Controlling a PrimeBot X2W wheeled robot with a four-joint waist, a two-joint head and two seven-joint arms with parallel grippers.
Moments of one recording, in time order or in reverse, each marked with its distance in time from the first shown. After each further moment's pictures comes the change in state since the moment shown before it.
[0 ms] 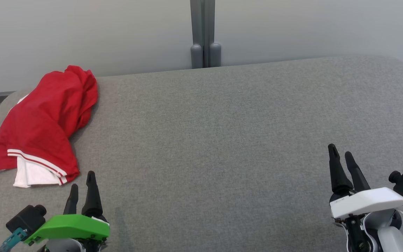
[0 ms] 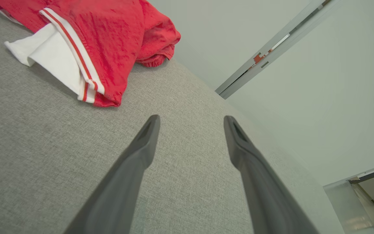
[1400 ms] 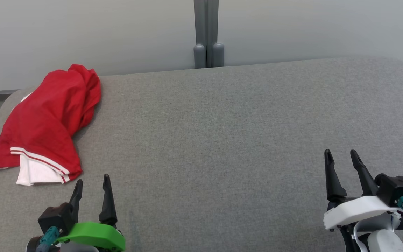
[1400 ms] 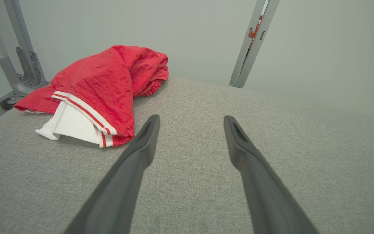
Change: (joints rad) left arm 0.022 0.037 -0.092 0.005 0.467 0.026 -0.114; right arm 0.014 -0.002 -0.006 0.021 -0.482 0.000 -0.114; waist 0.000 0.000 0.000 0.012
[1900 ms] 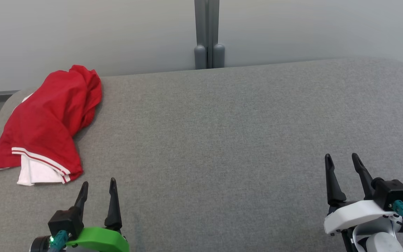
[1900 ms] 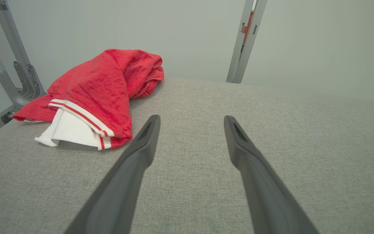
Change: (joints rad) left arm 0.006 -0.019 0.011 0.030 0.095 -0.037 -0.032; right arm 0.002 -0.001 -0.015 0.036 -0.091 0.000 -0.032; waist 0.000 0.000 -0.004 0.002
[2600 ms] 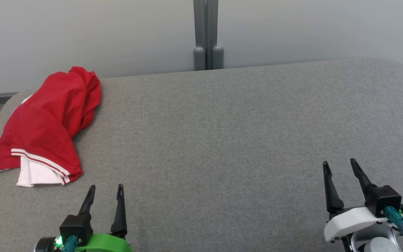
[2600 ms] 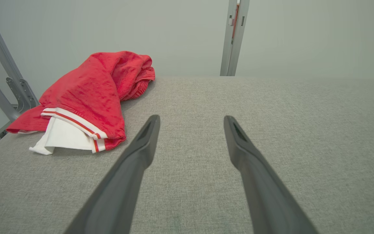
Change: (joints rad) left arm 0.012 -0.011 0.003 0.033 0.112 -0.033 -0.039; right arm 0.013 -0.001 -0.010 0.035 -0.136 0.000 -0.039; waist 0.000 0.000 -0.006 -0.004
